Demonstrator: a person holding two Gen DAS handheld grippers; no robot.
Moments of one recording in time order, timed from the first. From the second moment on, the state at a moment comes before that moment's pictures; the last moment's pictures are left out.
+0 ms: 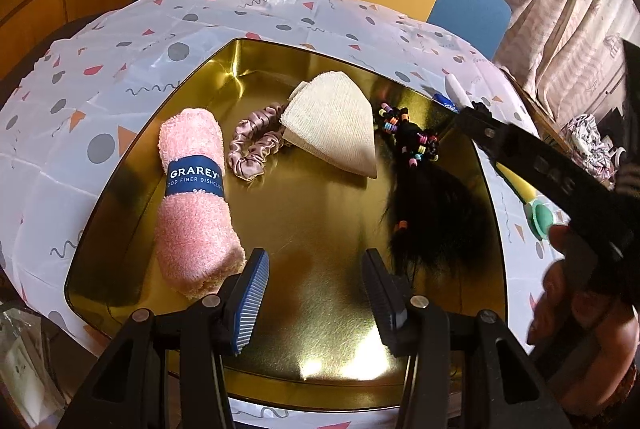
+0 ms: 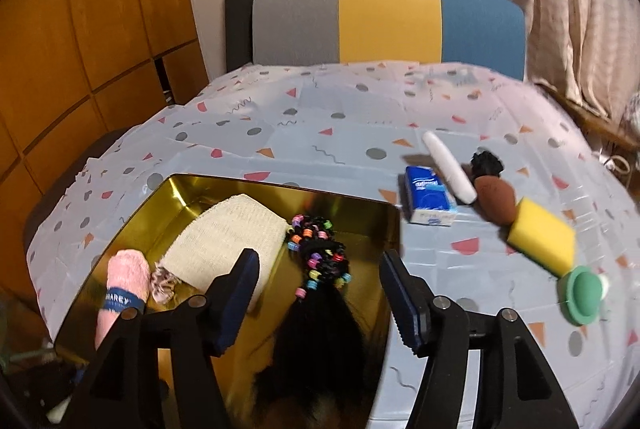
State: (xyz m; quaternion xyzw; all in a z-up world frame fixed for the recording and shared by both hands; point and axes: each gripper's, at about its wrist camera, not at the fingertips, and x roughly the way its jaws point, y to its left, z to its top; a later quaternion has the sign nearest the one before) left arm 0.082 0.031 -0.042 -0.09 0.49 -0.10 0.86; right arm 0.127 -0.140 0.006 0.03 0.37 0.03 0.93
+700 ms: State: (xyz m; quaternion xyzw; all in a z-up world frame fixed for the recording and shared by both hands) left arm 0.044 -0.029 -0.031 -0.02 0.45 -0.18 0.87; right arm 0.034 -0.280 -0.054 0.09 0.41 -0.11 0.90
